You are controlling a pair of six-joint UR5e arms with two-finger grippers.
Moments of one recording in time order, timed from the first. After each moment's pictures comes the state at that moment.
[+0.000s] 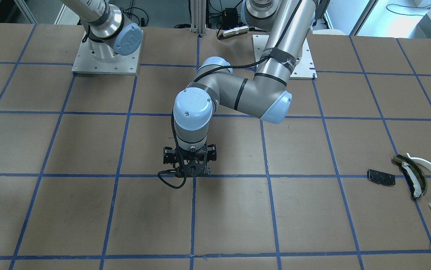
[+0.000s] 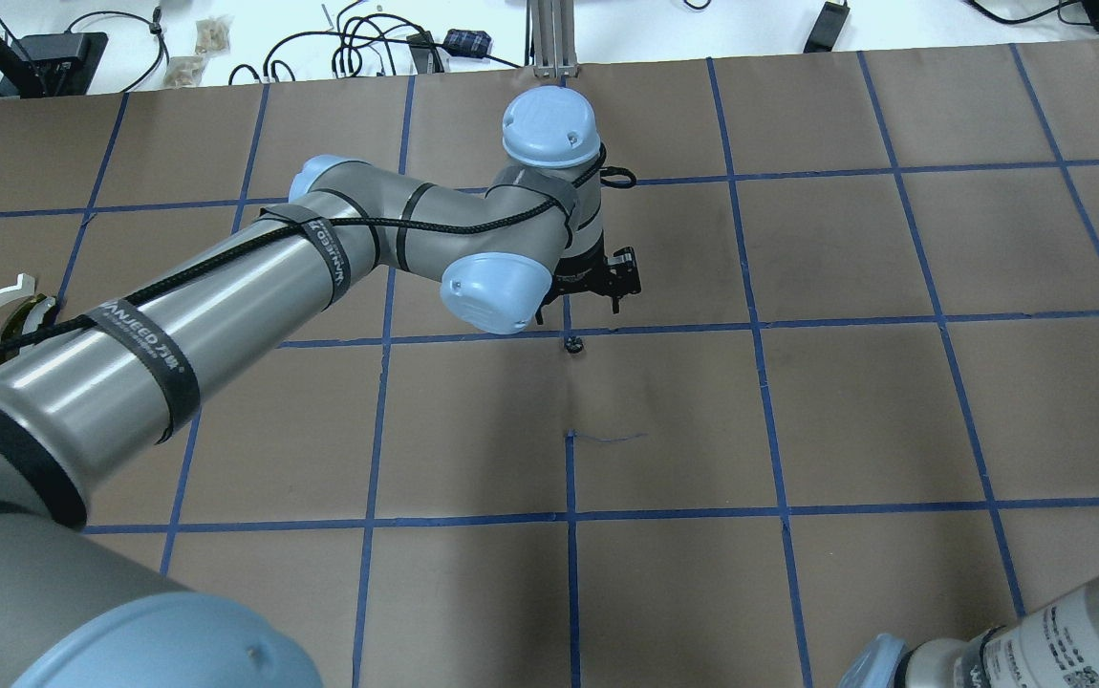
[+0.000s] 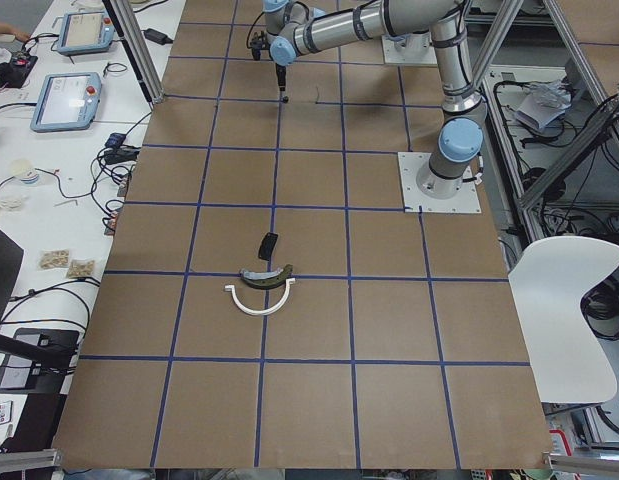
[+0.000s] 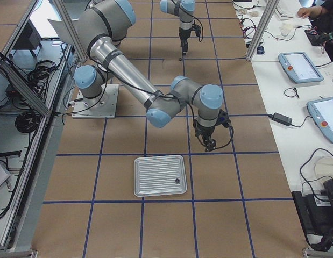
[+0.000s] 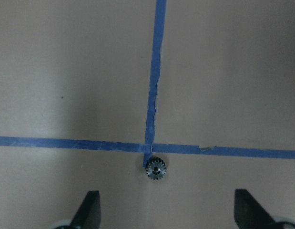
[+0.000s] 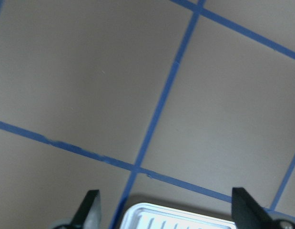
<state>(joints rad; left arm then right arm) -1.98 -2.12 -1.57 -1.02 1.52 -0.50 0.78 -1.09 1.43 -2.01 -1.62 -1.18</state>
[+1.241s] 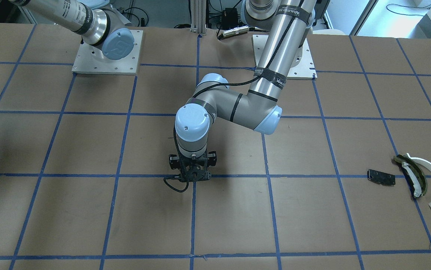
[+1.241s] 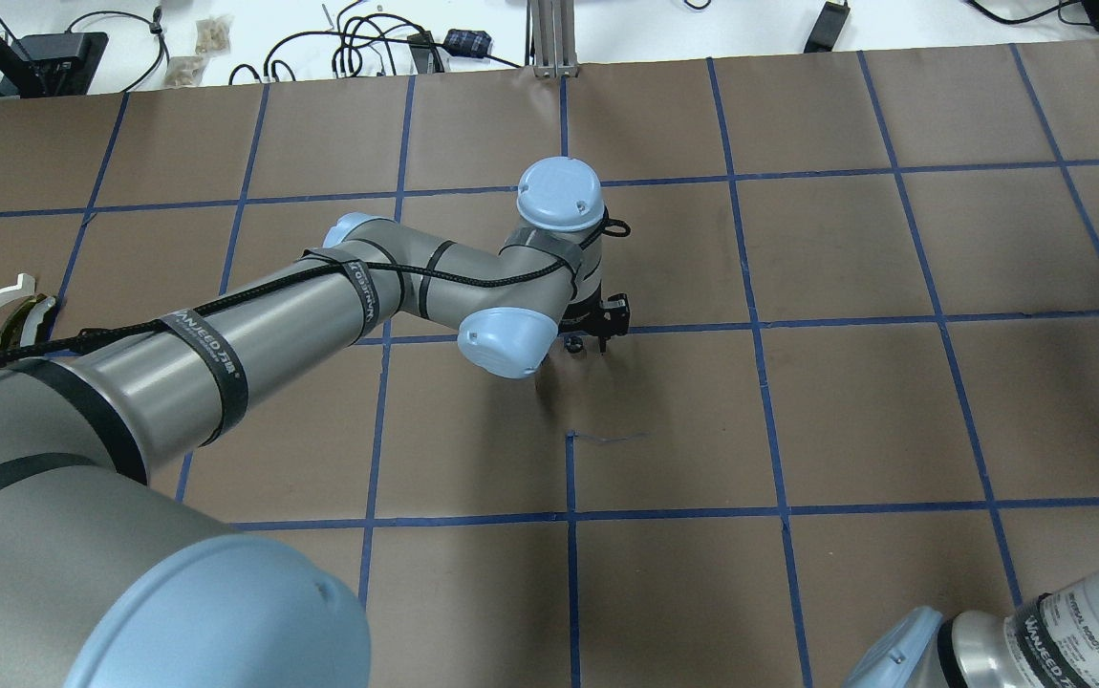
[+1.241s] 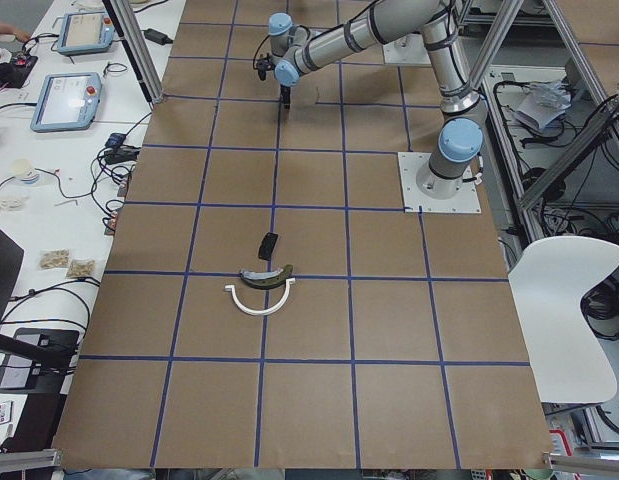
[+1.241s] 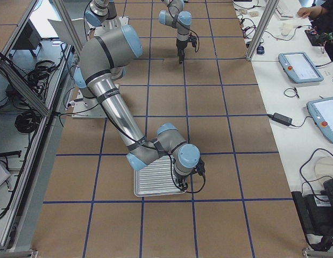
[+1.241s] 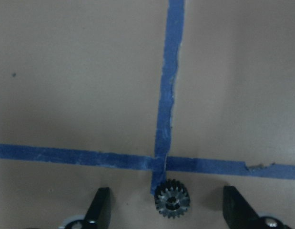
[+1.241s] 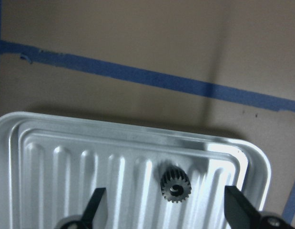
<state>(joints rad) -1.98 -2.18 -1.65 -0.91 1.56 -0.51 0.61 -0.92 1.47 -2.08 -1.63 -1.16</state>
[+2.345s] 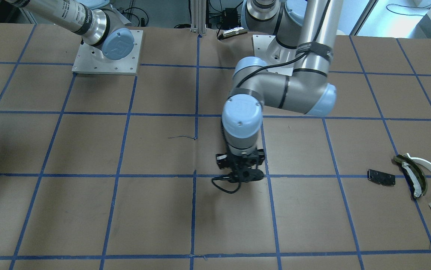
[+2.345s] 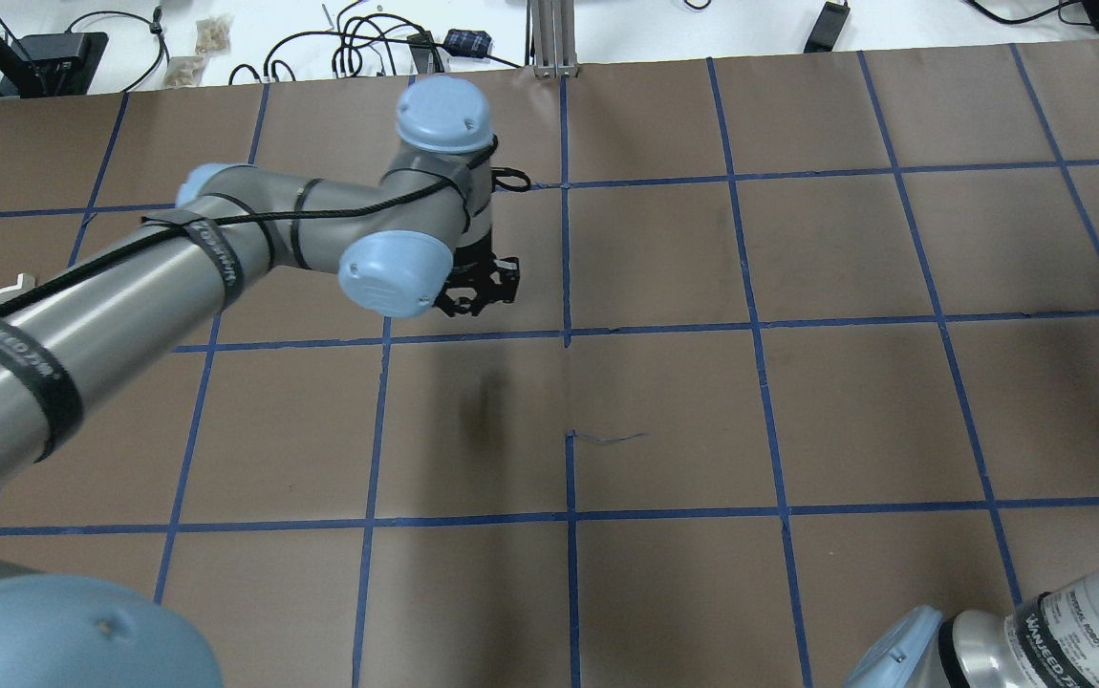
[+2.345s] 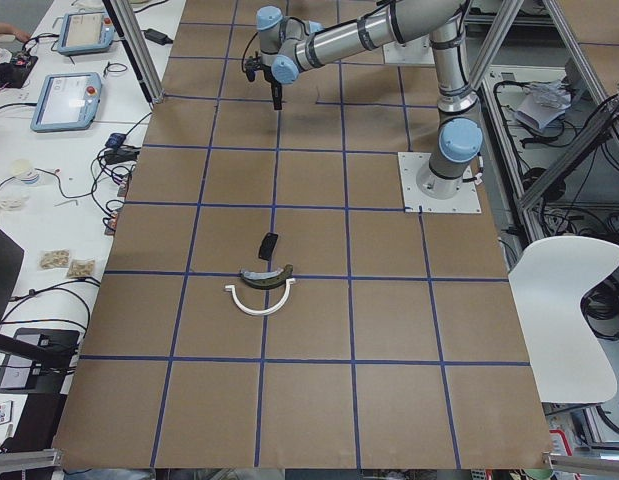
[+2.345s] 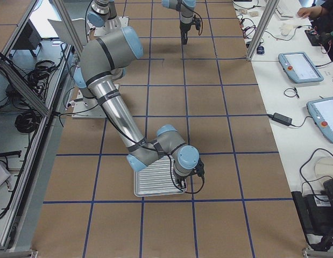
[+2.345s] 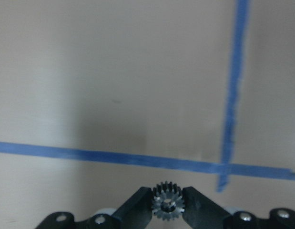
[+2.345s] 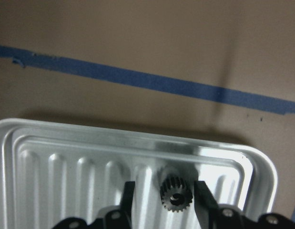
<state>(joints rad) -1.76 -1.99 -1.68 -1.14 1.69 -0.26 0.61 -0.90 1.47 -2.10 -1.62 -1.16</state>
